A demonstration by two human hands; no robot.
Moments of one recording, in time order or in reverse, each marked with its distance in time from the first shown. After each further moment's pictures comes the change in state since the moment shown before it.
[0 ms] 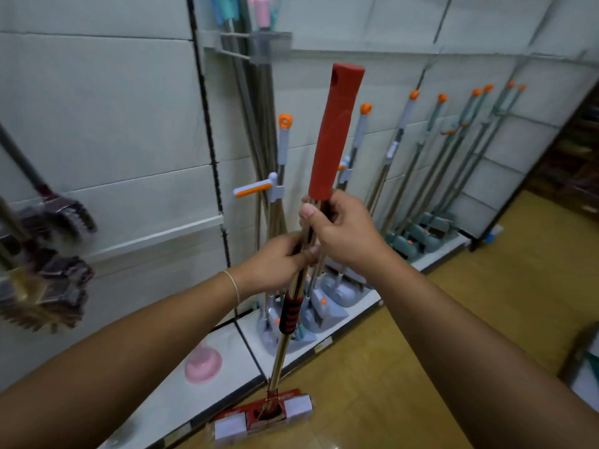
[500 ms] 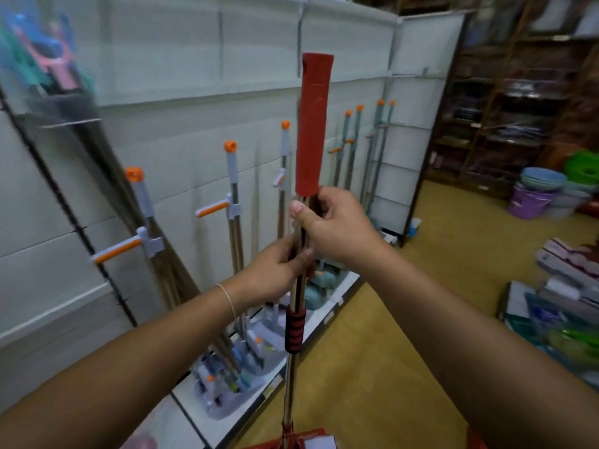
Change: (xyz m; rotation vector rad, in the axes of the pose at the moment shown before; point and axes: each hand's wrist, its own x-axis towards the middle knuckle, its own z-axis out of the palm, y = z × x) left_hand 0.114 0.120 0.159 -0.113 -0.146 0.185; right_hand -0.017 0.032 -0.219 -0.095 0.241 0.020
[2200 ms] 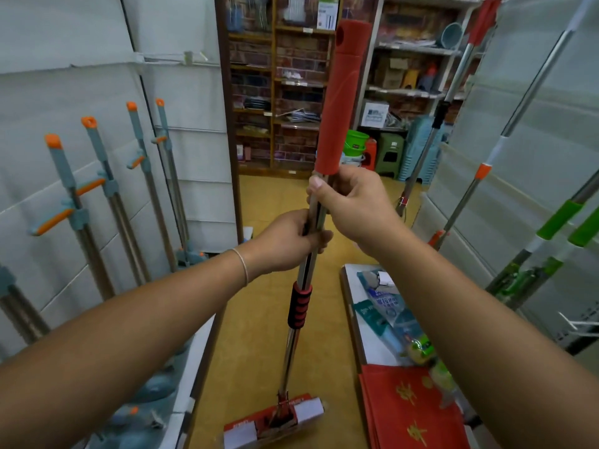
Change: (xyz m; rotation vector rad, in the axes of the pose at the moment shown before) left_hand 0.578 0.011 0.290 0.004 -0.640 0.255; right_hand 0.270 0.277 -0.384 -0.263 0.671 0.286
